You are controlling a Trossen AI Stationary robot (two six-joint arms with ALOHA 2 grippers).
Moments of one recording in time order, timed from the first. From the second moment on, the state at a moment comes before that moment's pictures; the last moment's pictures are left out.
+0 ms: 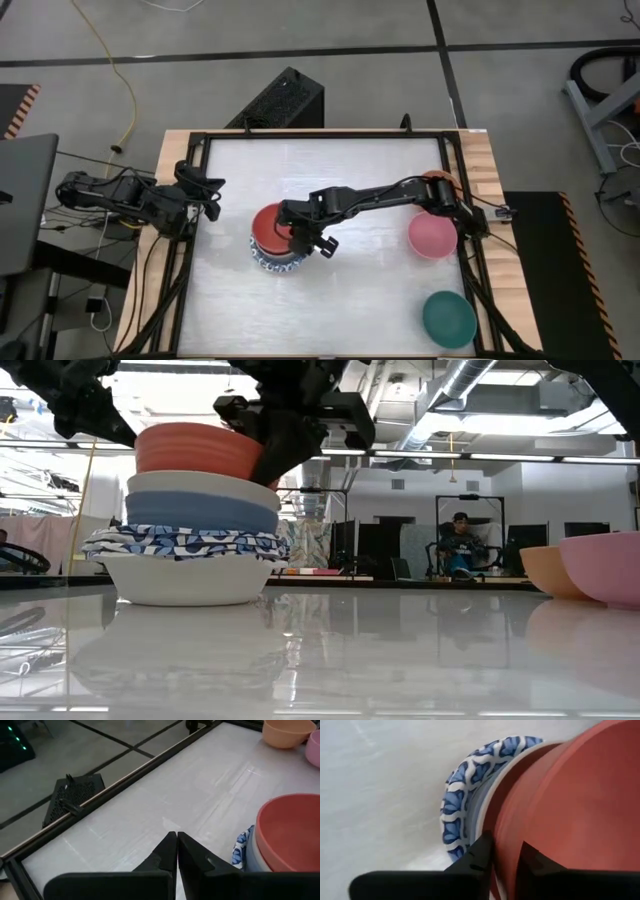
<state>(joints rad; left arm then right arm) -0.22 0.45 0.67 -0.85 -0.79 -0.51 0.08 2.16 2.02 -0.88 -0.13 -0.93</state>
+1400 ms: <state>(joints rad) -0.22 0.45 0.67 -0.86 -0.81 -0.47 -0.03 2.03 2.26 -1.57 -0.02 -0.44</state>
